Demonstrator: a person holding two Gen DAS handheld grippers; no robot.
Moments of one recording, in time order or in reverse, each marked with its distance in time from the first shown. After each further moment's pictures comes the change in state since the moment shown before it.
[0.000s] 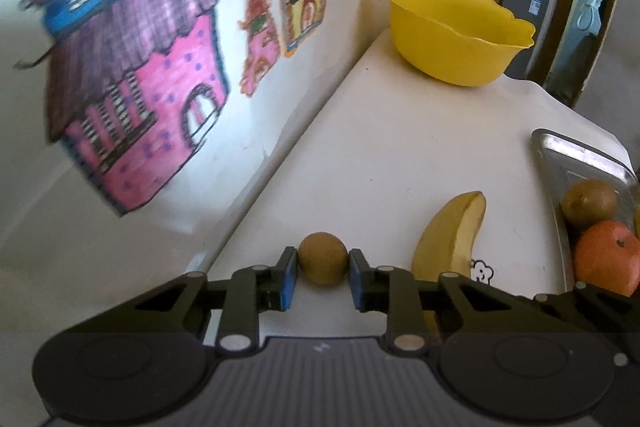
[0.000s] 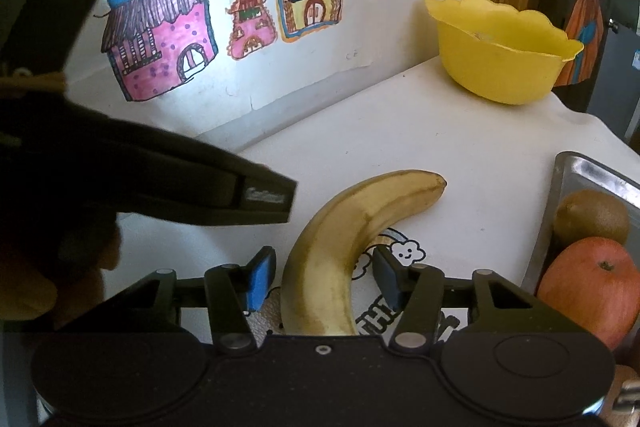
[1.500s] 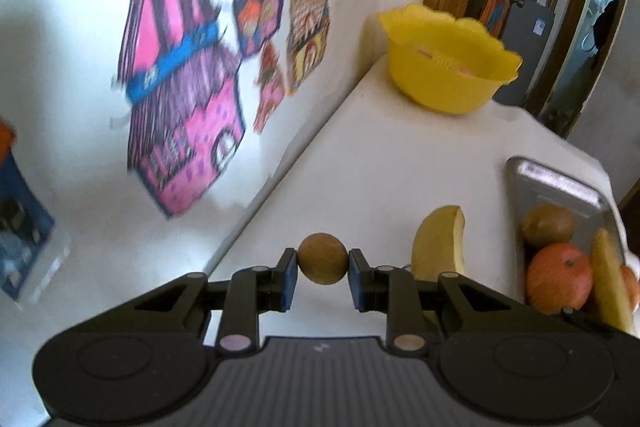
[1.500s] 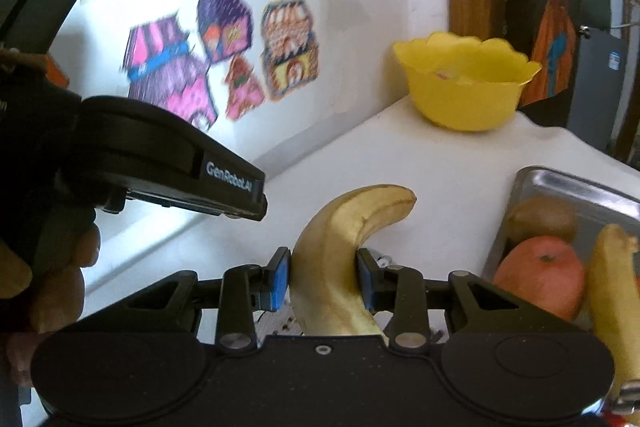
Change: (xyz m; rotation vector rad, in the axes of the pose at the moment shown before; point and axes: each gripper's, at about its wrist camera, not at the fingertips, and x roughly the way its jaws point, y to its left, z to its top) left arm -0.053 -0.012 0.015 -0.048 -0.027 -0.001; right arm -0.056 -0.016 -0.003 0.089 -0.138 0.000
